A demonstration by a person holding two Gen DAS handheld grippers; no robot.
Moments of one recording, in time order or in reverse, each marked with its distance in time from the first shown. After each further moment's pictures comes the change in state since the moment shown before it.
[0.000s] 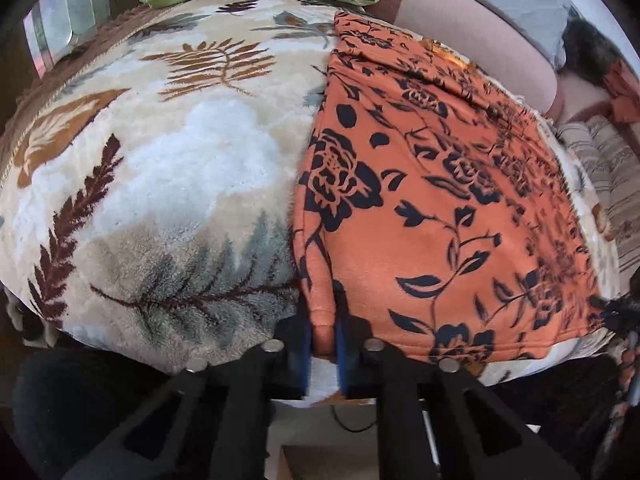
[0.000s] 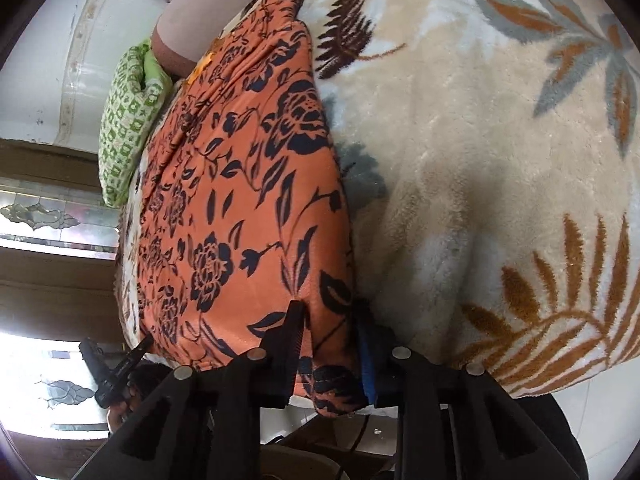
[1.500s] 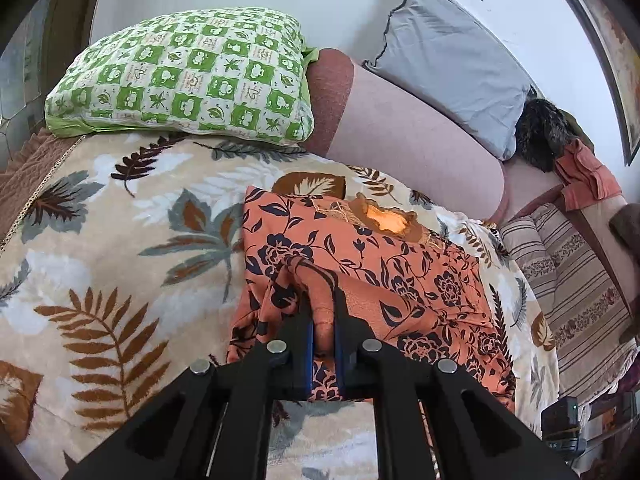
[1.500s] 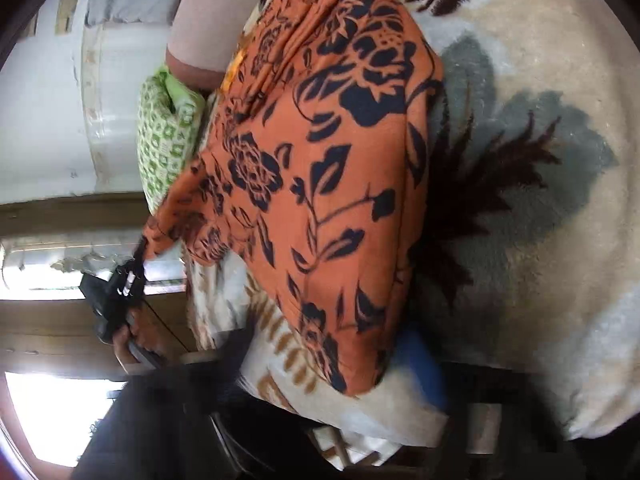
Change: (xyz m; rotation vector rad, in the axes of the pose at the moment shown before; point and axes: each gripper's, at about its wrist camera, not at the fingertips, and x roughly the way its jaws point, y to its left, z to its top) left arm -0.010 -0.046 0.231 0.065 -0.265 -0.223; right arm 0.076 0.087 0.031 0.181 0.016 0.282
